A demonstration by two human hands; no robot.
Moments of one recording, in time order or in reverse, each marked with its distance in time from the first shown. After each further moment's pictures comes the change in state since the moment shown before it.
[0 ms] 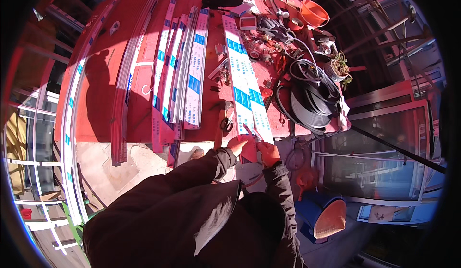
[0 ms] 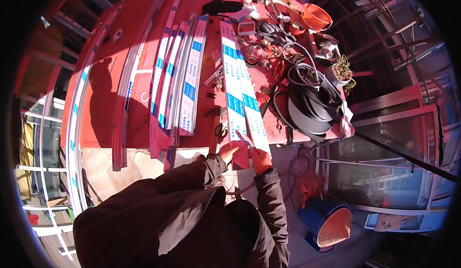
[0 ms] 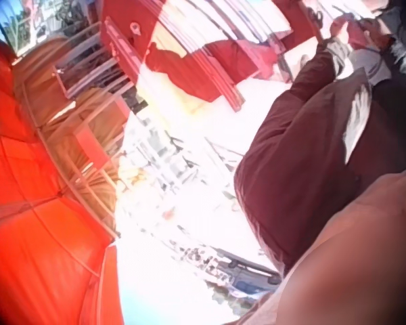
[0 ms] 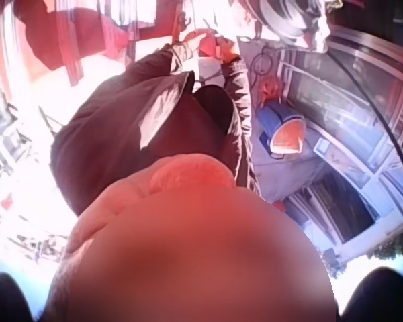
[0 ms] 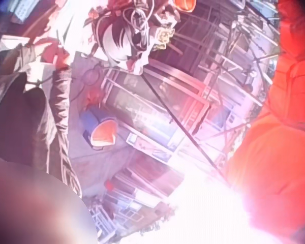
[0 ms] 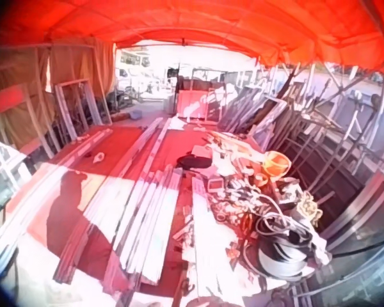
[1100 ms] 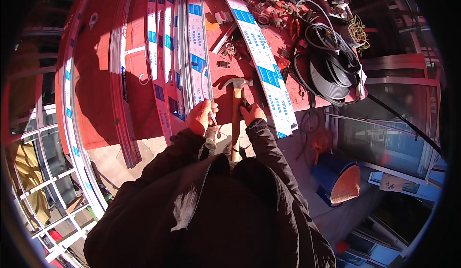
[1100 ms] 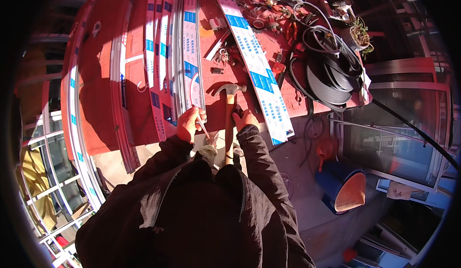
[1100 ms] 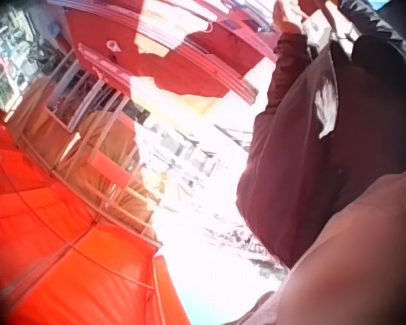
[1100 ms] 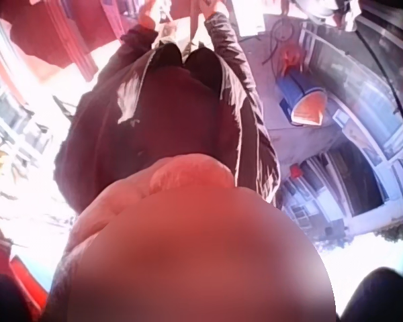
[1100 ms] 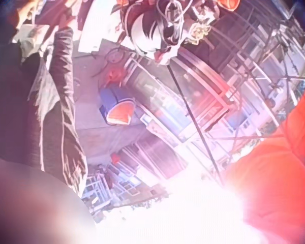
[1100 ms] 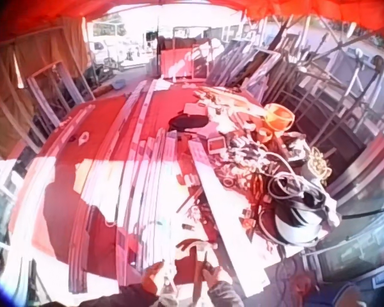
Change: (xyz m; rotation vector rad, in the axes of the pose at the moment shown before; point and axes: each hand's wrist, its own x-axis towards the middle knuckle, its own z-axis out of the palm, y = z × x) left_hand -0.073 0.193 -0.074 0.325 0.310 0.085; right_hand 0.090 0.005 0.134 -0.695 0.274 0.003
